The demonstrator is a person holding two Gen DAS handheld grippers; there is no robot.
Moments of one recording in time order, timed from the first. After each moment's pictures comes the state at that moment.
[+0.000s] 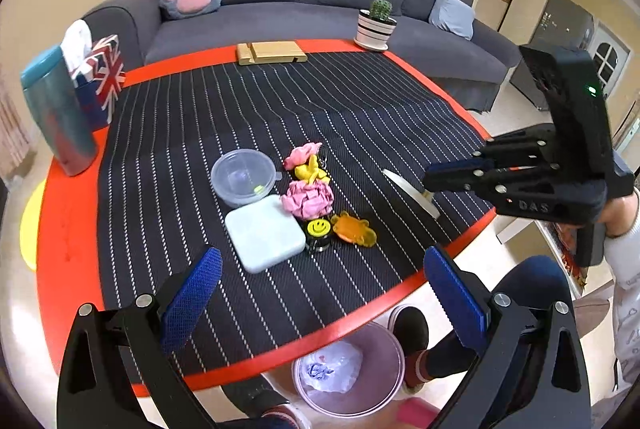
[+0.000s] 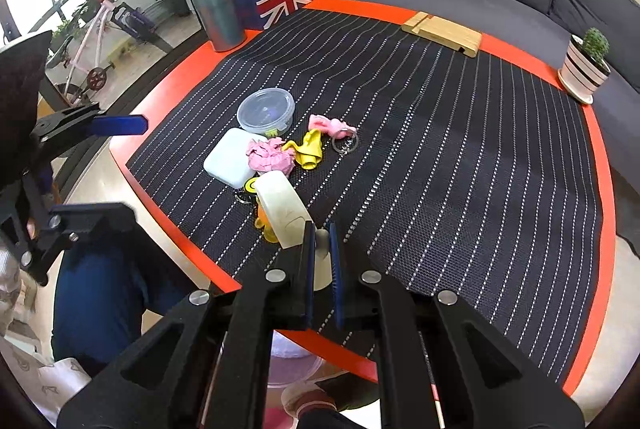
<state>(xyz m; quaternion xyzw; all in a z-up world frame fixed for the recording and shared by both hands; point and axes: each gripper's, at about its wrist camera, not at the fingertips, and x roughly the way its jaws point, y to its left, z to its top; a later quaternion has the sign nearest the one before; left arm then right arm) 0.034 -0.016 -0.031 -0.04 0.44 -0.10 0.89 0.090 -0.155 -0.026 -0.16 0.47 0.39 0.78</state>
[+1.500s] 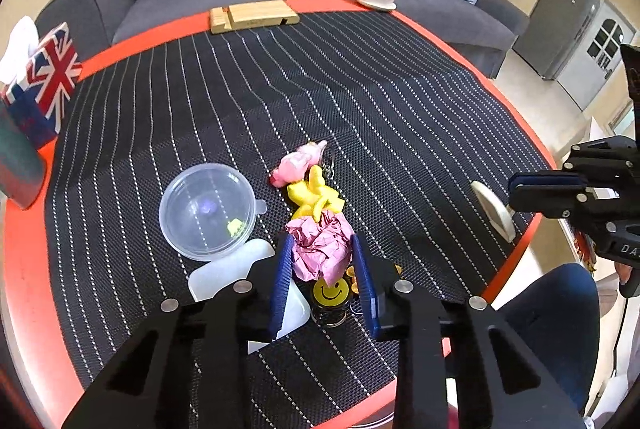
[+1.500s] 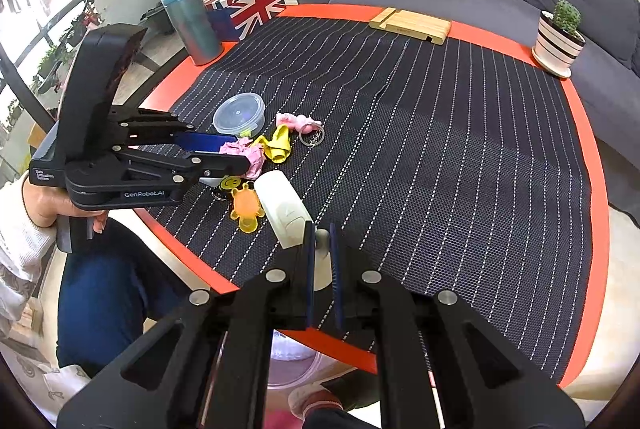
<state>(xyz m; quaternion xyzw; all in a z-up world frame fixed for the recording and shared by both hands) 0.107 -0.029 -0.071 -0.02 0.49 -0.12 0.86 0.096 -0.184 -0.026 -0.12 0.47 0.37 0.79</state>
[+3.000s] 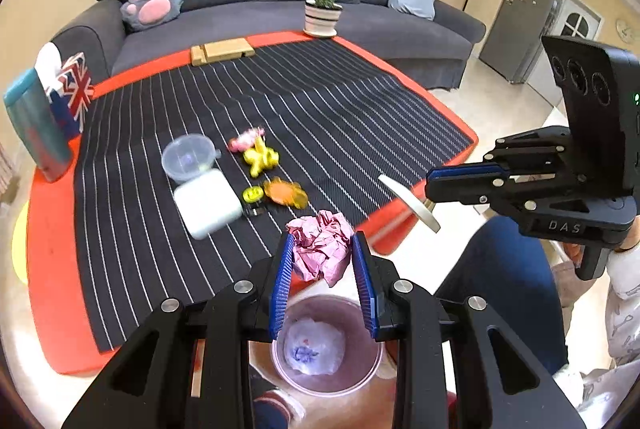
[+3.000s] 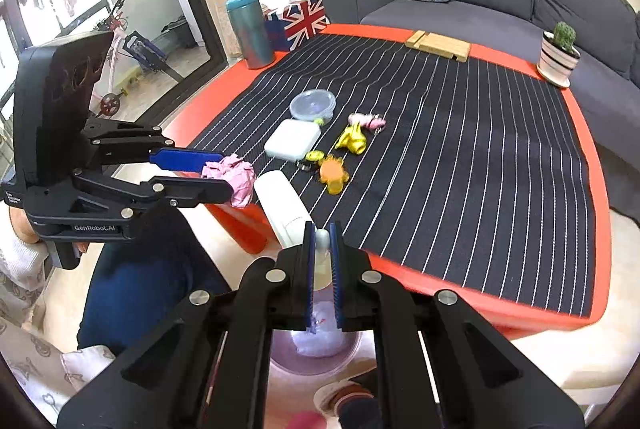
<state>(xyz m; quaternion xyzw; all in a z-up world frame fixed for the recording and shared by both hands) -0.013 -0.057 -0.023 -0.01 0.44 -0.15 0.88 -0.003 -0.192 -0.002 -0.11 0.43 0.39 0.80</state>
